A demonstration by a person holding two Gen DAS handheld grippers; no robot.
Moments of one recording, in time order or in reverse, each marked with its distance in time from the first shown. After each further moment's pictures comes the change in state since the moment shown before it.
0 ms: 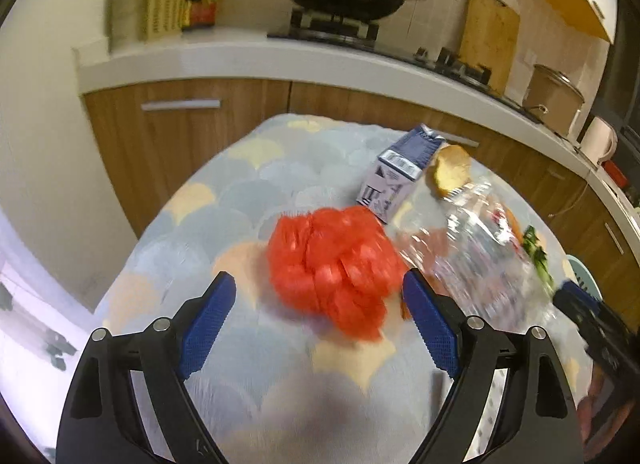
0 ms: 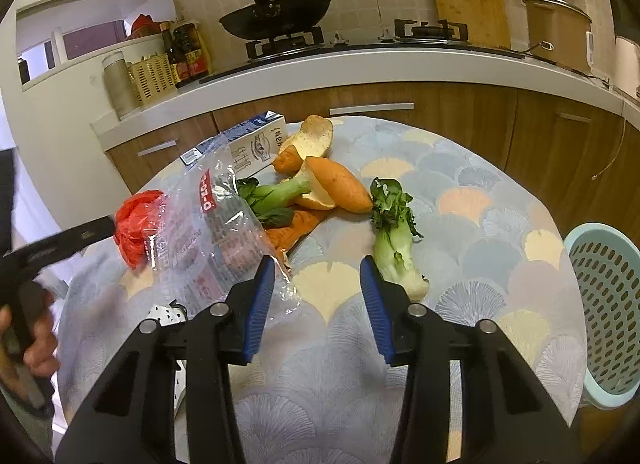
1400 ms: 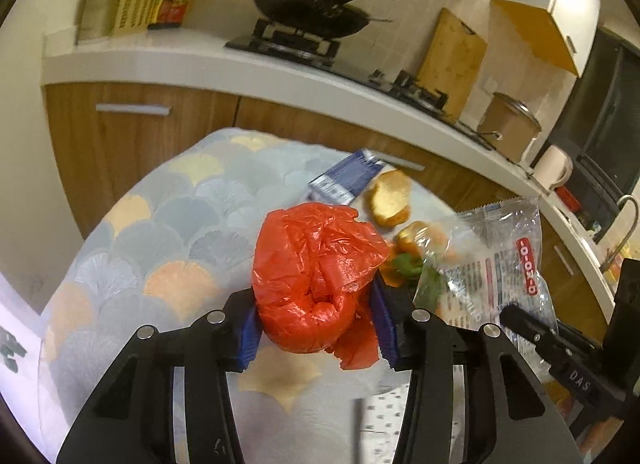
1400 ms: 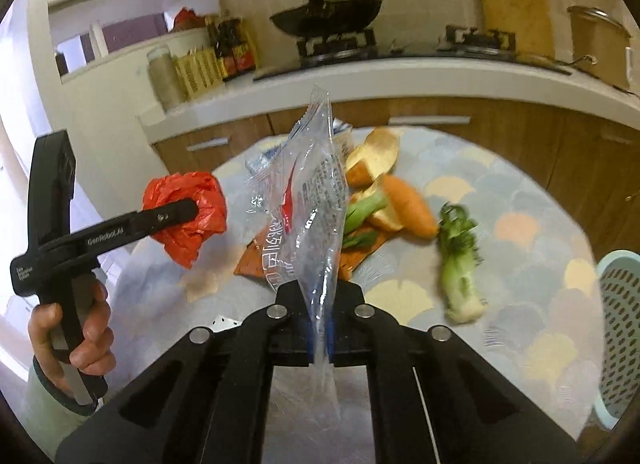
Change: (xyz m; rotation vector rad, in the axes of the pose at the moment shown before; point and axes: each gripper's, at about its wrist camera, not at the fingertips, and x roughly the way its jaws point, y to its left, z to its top) left arm -0.020 -0.024 0.004 -0.050 -0.072 -0.209; right arm -0.024 0.027 0.023 -0.035 -0.005 0.127
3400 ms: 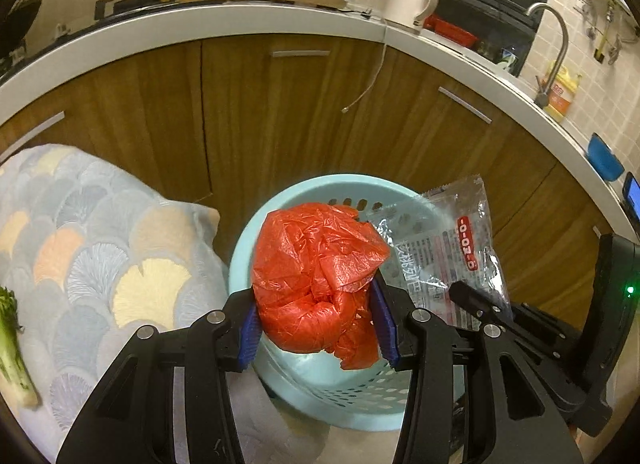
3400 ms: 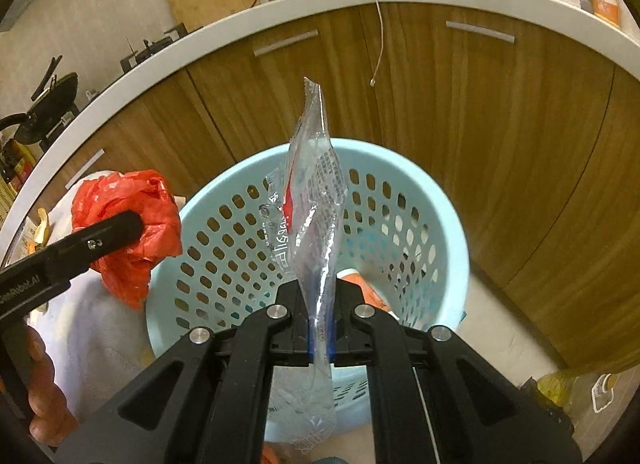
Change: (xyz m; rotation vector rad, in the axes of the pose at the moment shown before) left arm 0.202 -0.400 -0.110 0.459 0.310 -0.258; right arm -0.116 -0.353 -0.118 0.512 -0.004 -0.525
